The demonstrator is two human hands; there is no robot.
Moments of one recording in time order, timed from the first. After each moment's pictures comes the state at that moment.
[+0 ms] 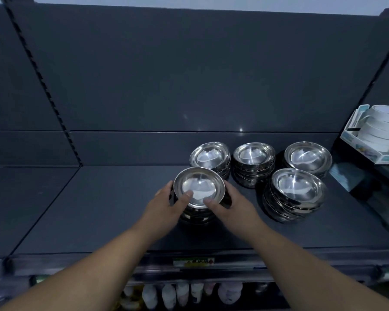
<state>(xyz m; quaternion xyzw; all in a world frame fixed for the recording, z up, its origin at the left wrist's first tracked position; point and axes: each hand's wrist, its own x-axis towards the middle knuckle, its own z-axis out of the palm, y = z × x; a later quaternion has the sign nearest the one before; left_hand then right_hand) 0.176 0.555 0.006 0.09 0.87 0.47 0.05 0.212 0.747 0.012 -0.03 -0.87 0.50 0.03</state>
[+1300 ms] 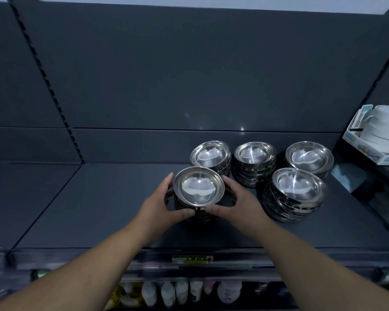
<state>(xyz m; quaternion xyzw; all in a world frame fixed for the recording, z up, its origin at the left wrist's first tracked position) 0.175 0.545 -0.007 0.10 0.85 0.52 0.05 0.203 0.766 0.000 0.00 -0.86 0.51 0.03</state>
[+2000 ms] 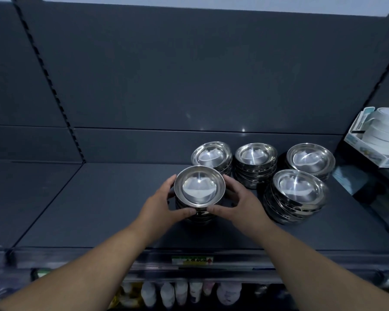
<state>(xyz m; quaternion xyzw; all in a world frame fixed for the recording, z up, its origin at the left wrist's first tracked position) 0.177 0.549 -0.003 0.09 0.86 0.50 0.03 0.200 0.768 -0.007 0.00 -0.84 0.54 0.03</state>
